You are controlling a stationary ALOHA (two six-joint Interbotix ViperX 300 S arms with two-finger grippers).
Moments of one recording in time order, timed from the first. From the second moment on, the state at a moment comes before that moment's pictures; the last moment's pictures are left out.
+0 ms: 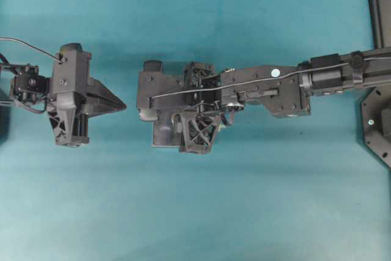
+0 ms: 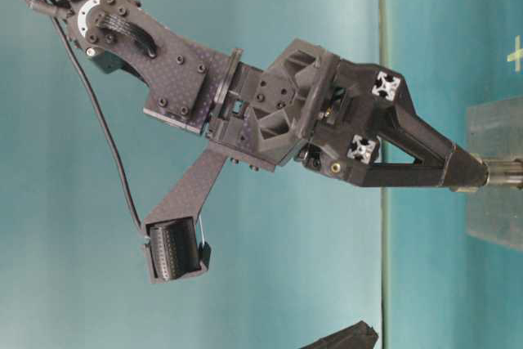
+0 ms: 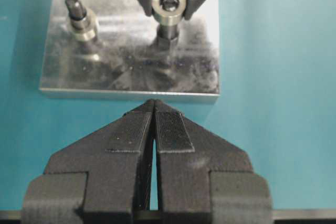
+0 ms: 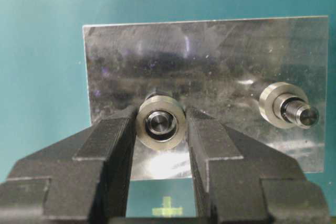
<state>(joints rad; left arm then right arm) 0.01 -0.38 0.95 0.02 0.05 -0.02 0.02 0.24 0.23 -0.03 0.68 0.06</state>
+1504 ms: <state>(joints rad) 0.01 -0.38 0.95 0.02 0.05 -0.02 0.01 0.29 0.19 0.10 0.73 -0.04</state>
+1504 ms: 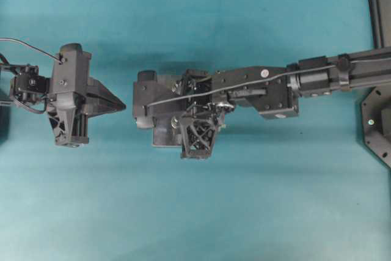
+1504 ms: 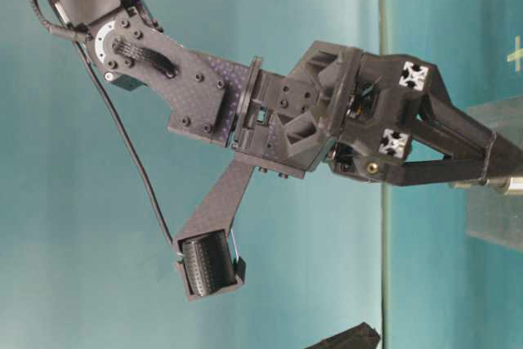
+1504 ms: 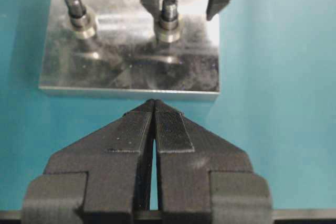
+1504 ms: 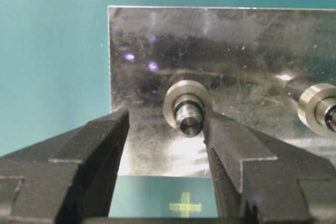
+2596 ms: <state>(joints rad) 0.01 -0.43 0.97 0.02 0.05 0.00 0.02 -0.24 0.66 0.10 0.36 0.06</state>
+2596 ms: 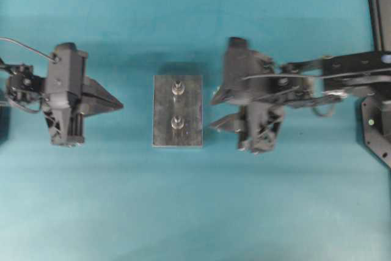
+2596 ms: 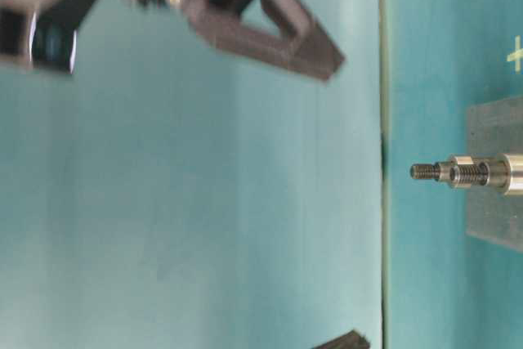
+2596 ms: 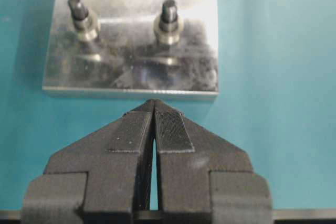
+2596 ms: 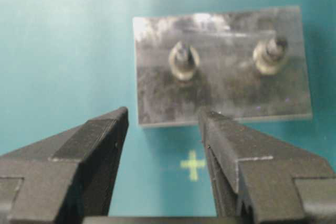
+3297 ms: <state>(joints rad) -0.02 -0.47 0.99 0.02 0.05 0.00 0.02 -0.33 0.85 0.10 0.10 0.08</state>
